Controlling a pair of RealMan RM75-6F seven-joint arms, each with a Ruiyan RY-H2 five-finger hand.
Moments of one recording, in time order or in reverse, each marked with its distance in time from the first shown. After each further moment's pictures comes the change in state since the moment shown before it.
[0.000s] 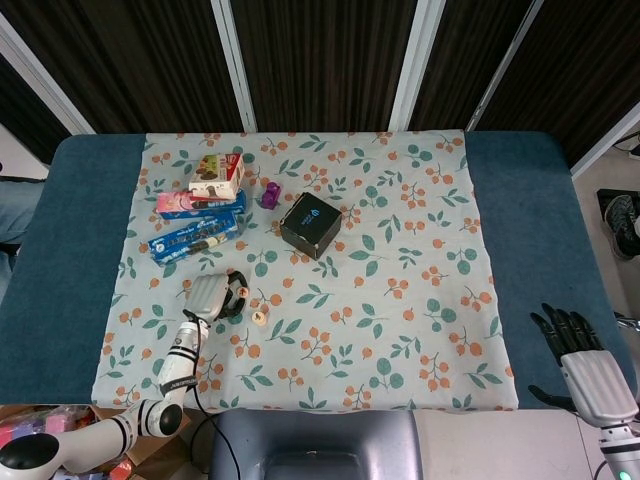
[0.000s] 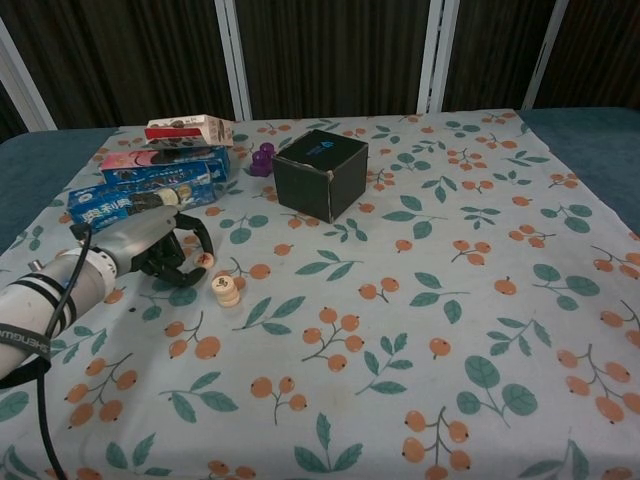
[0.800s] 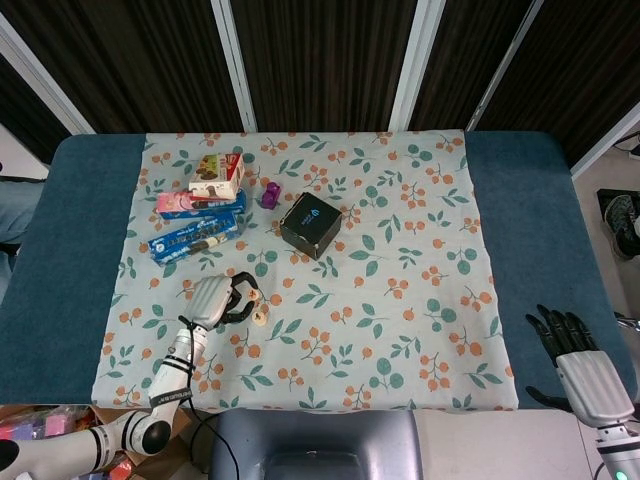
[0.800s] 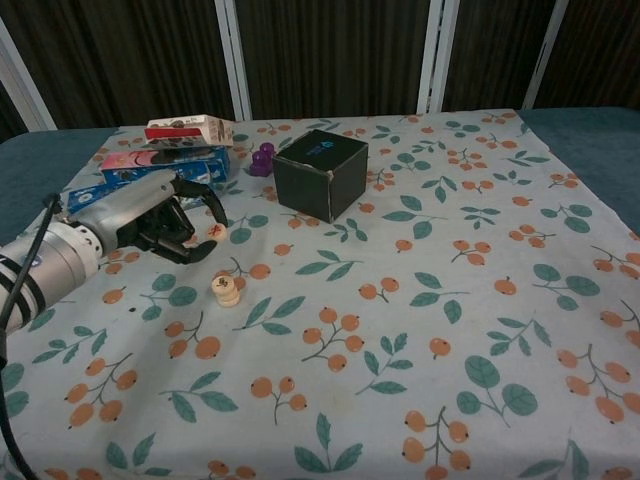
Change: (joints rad) left arm 0.058 0.157 0.017 -0.370 0.070 0.104 -0.033; right arm 0.005 -0.005 -0.007 0.000 -0.017 -0.010 -0.015
